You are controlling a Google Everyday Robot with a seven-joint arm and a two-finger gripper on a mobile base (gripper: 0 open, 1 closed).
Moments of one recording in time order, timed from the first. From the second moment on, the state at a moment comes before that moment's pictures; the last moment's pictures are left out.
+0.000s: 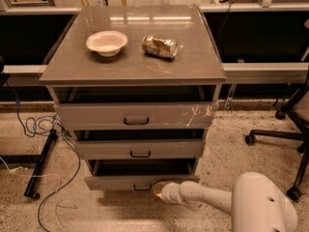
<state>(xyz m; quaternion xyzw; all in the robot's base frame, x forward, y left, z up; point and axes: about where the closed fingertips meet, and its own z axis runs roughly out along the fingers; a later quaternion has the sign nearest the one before) 0.590 -0.020 0.150 -0.54 0.74 0.12 0.38</state>
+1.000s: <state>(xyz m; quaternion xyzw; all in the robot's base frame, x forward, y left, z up) 0.612 -0.024 0.159 -0.55 0.74 0.10 0.38</state>
